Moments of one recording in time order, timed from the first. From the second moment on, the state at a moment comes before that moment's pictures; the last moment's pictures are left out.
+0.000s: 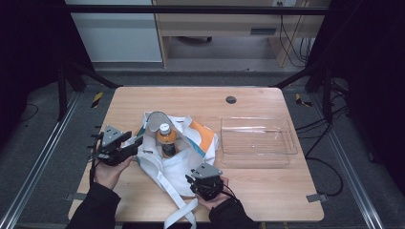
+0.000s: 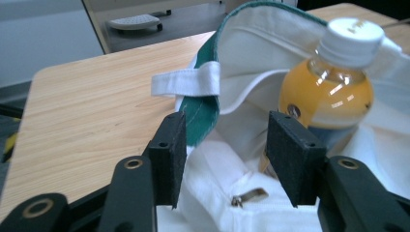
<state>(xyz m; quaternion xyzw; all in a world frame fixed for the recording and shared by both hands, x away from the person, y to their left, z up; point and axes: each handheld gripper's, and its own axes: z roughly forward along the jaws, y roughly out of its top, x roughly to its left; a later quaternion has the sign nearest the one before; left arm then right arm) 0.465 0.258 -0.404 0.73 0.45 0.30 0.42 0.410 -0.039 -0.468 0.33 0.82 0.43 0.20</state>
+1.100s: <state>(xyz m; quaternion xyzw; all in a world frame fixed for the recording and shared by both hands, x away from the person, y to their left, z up) 0.413 0.222 -0.436 0.78 0.41 0.24 0.41 0.425 -0.062 -0.422 0.34 0.77 0.48 0.26</state>
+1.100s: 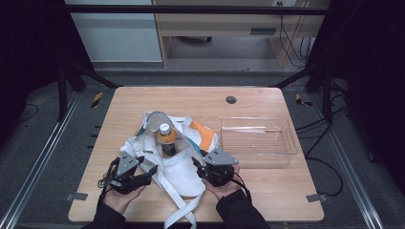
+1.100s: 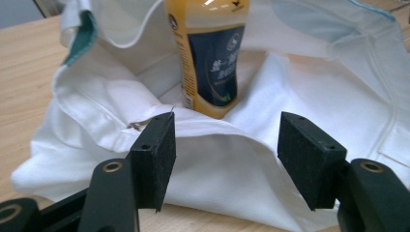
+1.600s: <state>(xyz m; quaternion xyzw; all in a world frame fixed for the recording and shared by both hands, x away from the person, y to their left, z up) 0.413 0.203 -0.447 0.80 0.40 0.23 0.39 0.454 -0.046 -0.420 0.34 0.77 0.47 0.27</state>
